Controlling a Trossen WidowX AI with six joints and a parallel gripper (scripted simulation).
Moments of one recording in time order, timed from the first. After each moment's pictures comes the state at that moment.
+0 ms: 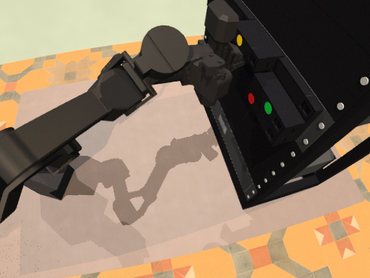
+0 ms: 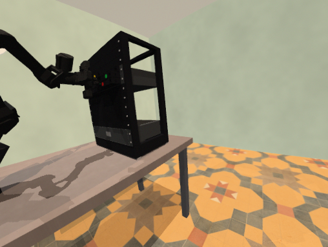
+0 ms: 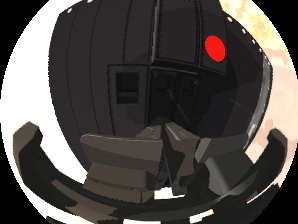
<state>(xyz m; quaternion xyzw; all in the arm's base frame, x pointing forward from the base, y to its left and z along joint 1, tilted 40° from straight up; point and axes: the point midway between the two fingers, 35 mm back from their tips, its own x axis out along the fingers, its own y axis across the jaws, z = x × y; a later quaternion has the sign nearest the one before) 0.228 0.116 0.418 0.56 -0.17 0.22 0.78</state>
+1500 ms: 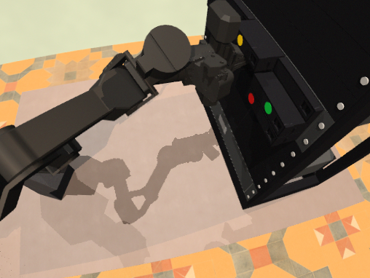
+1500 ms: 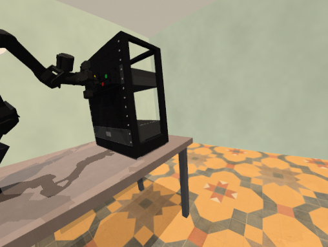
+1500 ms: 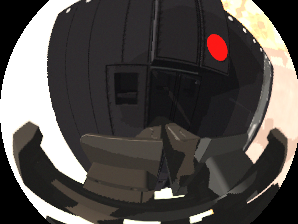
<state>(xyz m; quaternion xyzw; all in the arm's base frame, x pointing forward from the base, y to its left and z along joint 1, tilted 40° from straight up) 0.230 0.116 0.420 0.56 -0.17 0.23 0.78</state>
